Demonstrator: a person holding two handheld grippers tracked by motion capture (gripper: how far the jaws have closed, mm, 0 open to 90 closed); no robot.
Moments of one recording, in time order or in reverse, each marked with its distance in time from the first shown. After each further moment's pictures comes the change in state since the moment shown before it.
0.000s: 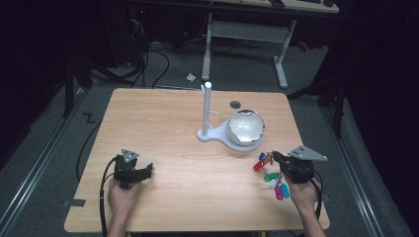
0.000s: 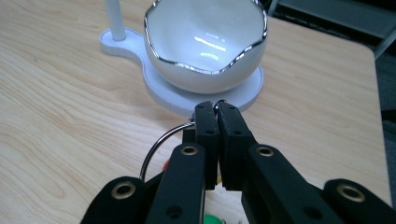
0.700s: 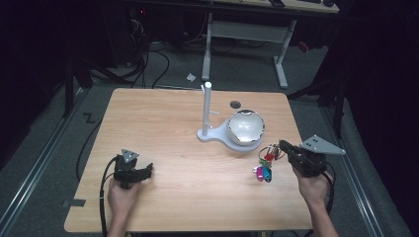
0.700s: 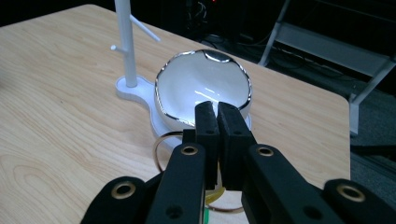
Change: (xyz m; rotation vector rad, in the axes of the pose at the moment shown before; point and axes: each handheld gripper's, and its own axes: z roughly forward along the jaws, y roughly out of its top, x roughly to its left) left arm 0.000 0.000 0.000 0.000 0.000 -0.001; right arm -0.005 0.041 -0.037 -0.107 0.018 -0.037
